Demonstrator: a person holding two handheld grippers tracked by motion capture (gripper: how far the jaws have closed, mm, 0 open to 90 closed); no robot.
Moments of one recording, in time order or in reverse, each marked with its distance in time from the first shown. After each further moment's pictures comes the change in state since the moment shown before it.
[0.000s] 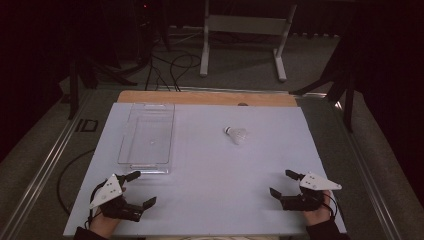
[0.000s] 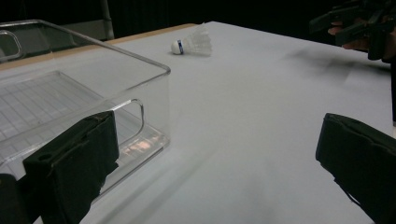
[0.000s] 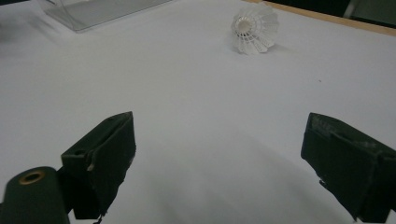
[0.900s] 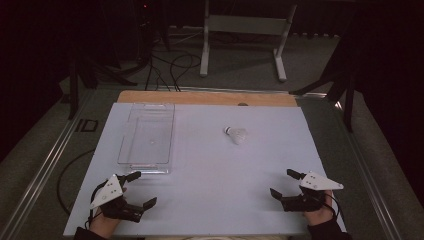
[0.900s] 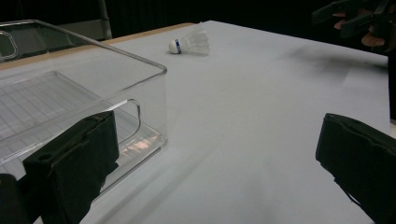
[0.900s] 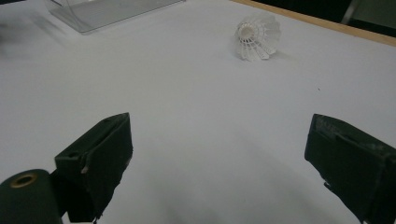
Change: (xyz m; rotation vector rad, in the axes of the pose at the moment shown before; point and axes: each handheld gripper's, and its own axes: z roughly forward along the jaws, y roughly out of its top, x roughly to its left) left arm -0.001 0.000 0.001 0.012 -0.008 0.007; right arm 0.006 0.013 -0.008 0.014 0.000 -0.019
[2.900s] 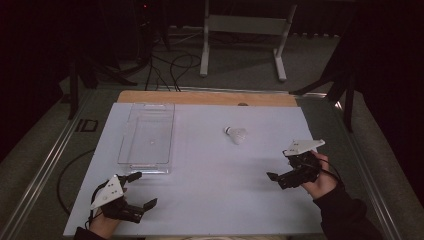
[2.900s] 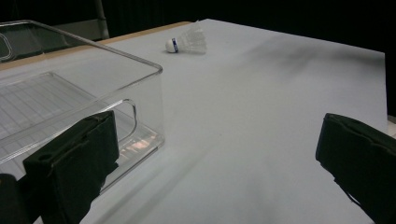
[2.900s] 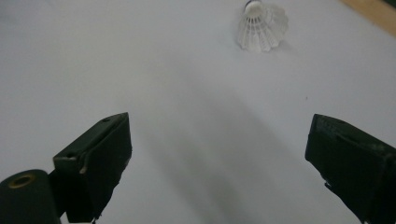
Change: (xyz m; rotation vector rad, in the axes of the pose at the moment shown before) left arm -0.001 0.000 0.001 0.006 -0.008 0.012; right arm -0.012 0.102 0.017 0.374 0.027 -0.114
